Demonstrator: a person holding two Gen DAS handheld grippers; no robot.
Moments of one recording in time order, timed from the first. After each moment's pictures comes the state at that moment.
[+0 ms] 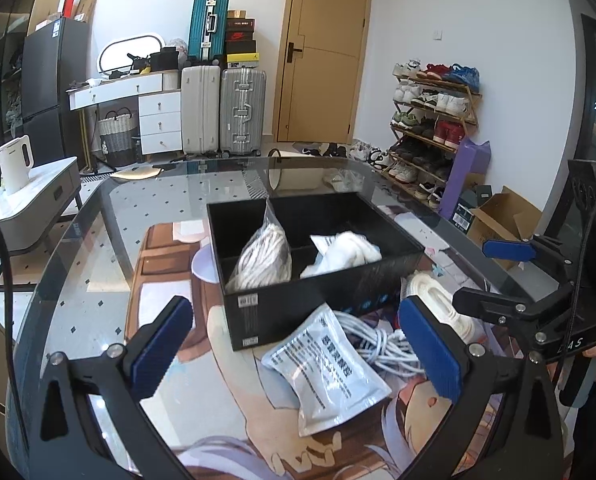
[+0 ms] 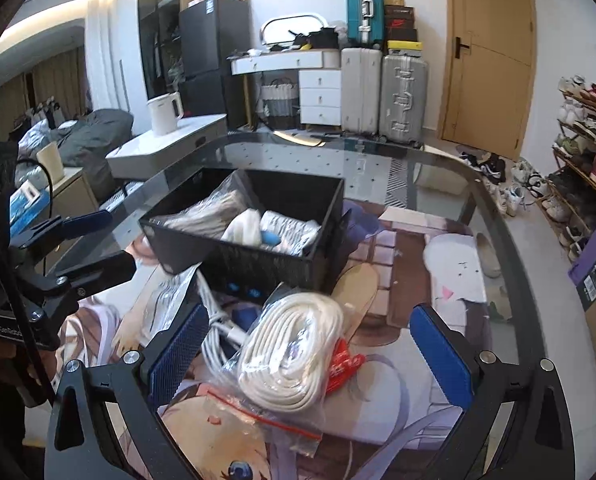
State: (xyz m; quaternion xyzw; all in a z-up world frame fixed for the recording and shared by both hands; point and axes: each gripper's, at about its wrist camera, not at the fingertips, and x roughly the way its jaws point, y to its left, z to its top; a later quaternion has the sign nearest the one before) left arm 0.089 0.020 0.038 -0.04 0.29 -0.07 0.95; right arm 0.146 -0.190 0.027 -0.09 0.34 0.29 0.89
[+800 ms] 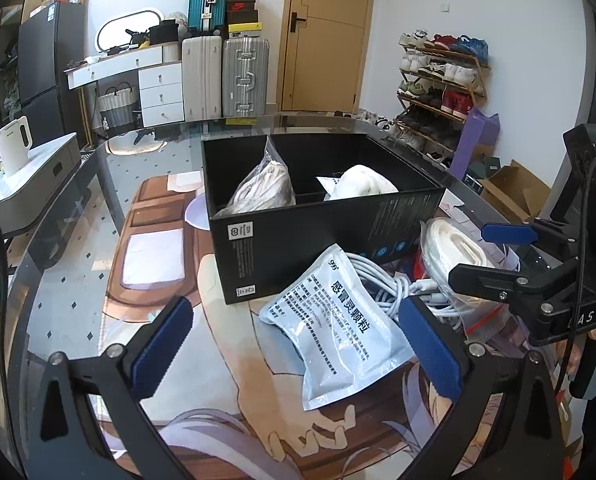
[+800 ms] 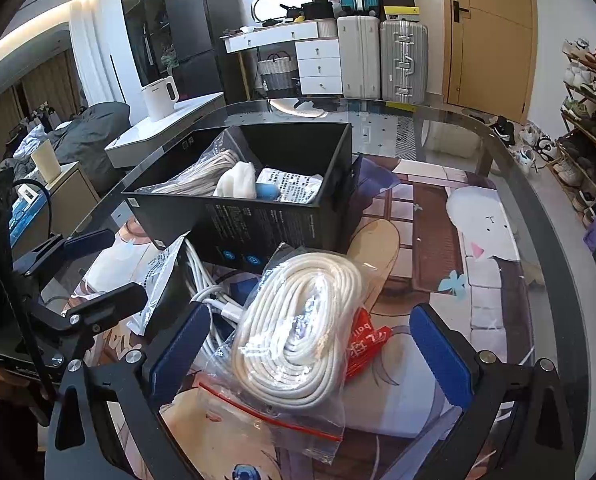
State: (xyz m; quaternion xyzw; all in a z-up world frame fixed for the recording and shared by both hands) left arm 0.094 0.014 0.001 -0.03 0.34 -0.06 0.94; right arm 0.158 -0.181 -0.006 -0.07 0.39 0.29 0.87
